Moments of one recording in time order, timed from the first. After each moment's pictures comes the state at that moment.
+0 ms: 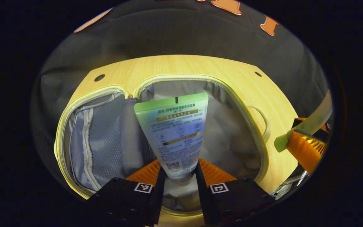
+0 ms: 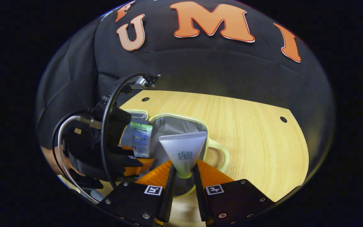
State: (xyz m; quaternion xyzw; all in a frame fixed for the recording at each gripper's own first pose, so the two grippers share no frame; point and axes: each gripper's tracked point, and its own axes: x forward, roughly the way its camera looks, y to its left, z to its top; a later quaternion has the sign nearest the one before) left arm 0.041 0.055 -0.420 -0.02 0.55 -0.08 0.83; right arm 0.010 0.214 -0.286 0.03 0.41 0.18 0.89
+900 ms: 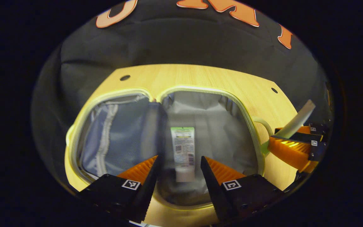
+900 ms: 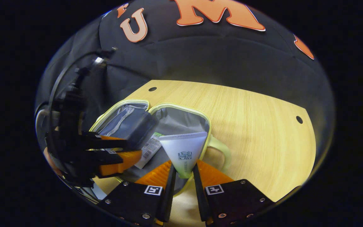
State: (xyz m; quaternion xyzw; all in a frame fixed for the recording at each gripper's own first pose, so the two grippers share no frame) left arm 0.039 0.083 -0.374 -0.03 0.49 0.01 0.87; right arm 0.022 0.212 -0.322 0.04 0.45 0.26 0.85
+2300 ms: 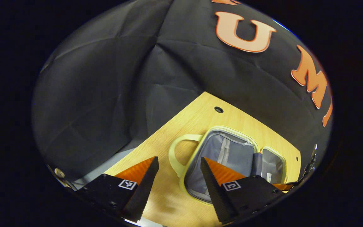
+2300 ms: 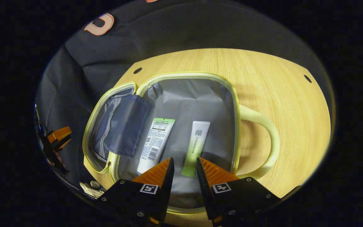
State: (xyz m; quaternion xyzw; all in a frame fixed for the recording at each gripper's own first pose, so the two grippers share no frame) left arm -0.033 0.413 -0.323 -0.21 0.37 0.24 0.87; right arm 0.004 0.264 -0.373 0.10 0.57 0.19 0.79
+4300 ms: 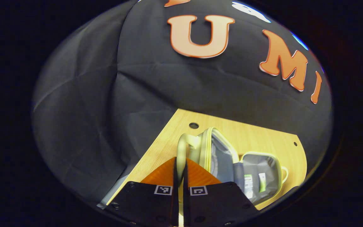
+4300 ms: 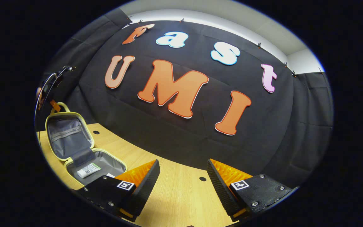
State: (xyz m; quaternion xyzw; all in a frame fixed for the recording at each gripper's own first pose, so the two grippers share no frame) left arm 0.050 0.362 -0.213 -0.08 0.32 0.15 0.93; right arm 0.025 0.019 -0.106 -0.15 0.09 0.02 0.98
